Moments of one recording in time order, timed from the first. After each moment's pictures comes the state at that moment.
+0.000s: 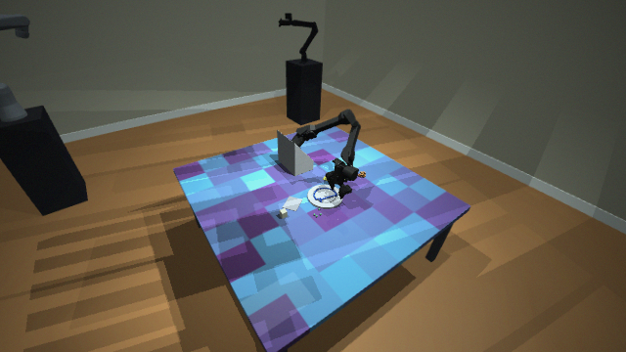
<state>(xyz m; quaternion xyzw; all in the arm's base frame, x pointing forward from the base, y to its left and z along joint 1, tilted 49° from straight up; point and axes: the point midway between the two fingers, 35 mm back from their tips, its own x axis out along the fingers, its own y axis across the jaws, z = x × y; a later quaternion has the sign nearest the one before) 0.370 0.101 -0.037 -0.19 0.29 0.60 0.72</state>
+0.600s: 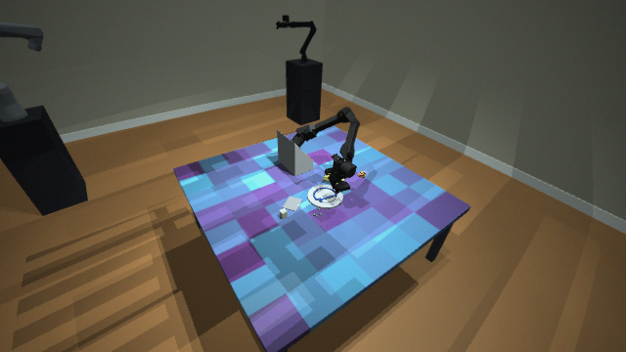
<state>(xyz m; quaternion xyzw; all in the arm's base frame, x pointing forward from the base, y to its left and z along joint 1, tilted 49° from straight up) 0.366 0.072 -0.029 -0.17 0.31 0.59 0.72</state>
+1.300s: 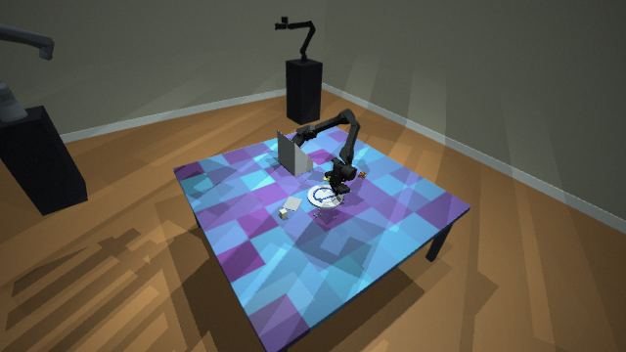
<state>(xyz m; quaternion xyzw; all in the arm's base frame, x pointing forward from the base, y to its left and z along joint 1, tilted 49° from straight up) 0.369 0.089 -0.041 -0.17 0.31 0.59 0.72</state>
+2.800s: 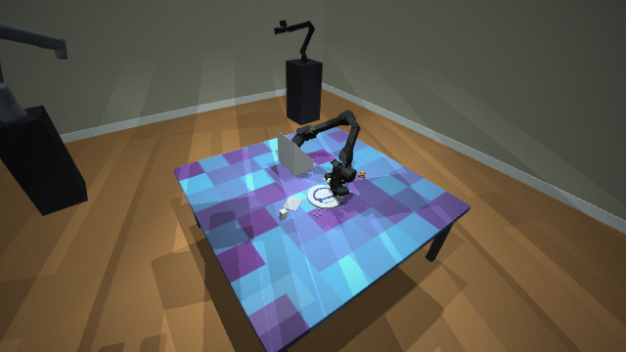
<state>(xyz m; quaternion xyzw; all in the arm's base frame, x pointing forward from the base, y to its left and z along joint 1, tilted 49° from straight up) 0.368 0.098 -0.049 -0.17 0.31 0.59 0.72</state>
